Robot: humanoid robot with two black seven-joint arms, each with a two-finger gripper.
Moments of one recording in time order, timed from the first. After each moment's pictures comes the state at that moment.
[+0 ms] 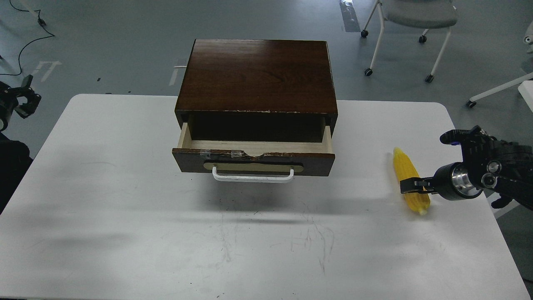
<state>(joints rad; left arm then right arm) -0.84 0.55 -0.52 -0.20 -0.40 -0.49 -0.32 1.11 -0.72 -0.25 1.12 -1.04 0.41 -0.14</state>
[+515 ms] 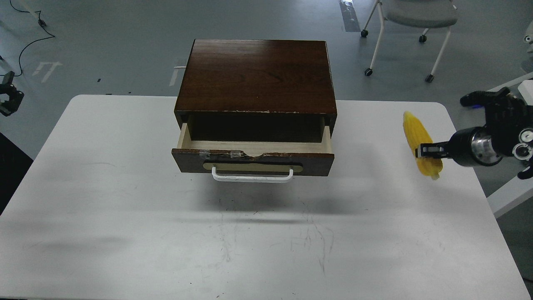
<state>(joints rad) -0.84 0.60 -0.51 -0.20 -0.39 -0.49 -0.31 1.50 -0.96 -0.24 1.35 -1.14 0.42 -0.12</state>
